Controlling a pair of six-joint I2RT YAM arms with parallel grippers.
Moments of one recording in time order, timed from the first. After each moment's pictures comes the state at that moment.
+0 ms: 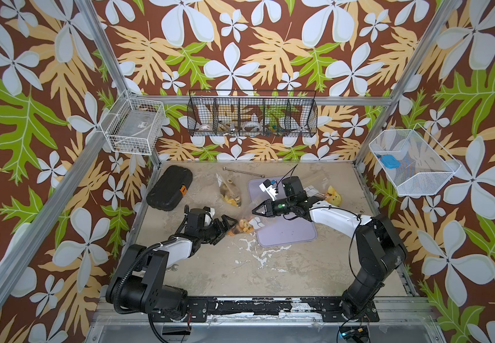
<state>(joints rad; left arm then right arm) -0.23 1.42 0.45 0.31 0.61 -0.96 0.51 1.75 1.16 -0.09 -0.83 0.49</state>
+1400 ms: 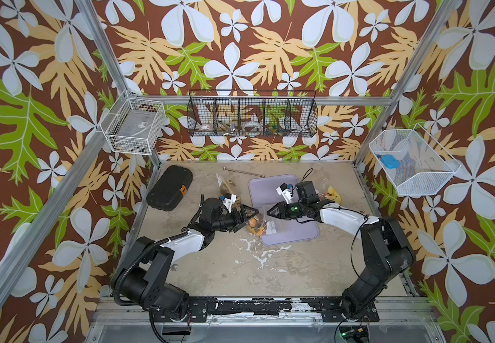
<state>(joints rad) -0.42 1.50 0.61 0.46 0.68 -1.08 0.38 1.71 1.04 -0.17 -0.71 0.43</state>
